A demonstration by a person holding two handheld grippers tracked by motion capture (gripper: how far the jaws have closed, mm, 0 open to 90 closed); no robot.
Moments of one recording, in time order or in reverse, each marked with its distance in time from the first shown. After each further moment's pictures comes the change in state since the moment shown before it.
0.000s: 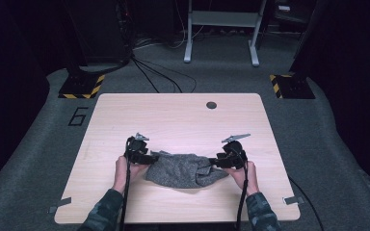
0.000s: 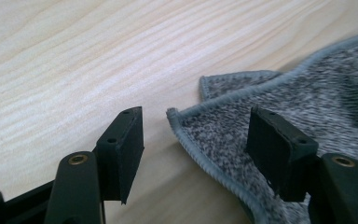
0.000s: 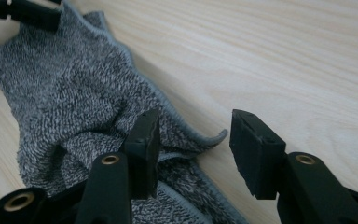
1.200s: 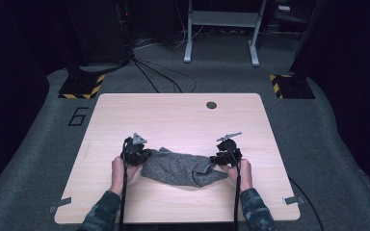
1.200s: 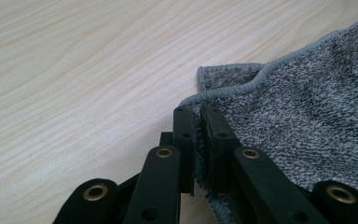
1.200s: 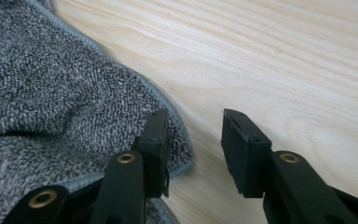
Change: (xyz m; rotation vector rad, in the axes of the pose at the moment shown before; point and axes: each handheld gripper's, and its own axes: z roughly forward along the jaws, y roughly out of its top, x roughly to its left) left arm -0.006 -0.008 -0.022 -0.088 0.068 0.084; right arm -0.006 0.007 0.029 0.064 -0.144 0.025
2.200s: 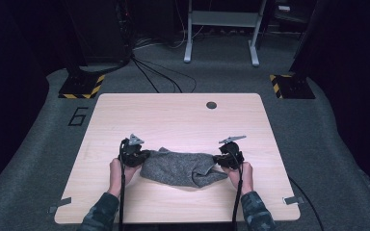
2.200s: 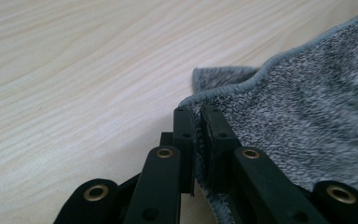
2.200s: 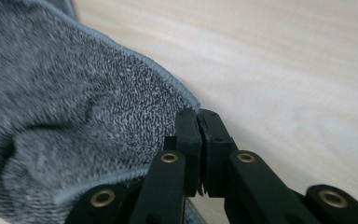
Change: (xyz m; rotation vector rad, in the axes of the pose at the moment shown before) left arm 0.004 -0.004 -0.009 -0.026 -0.031 -0.044; right arm 0.002 -0.008 -0.017 -0.071 0.031 0.006
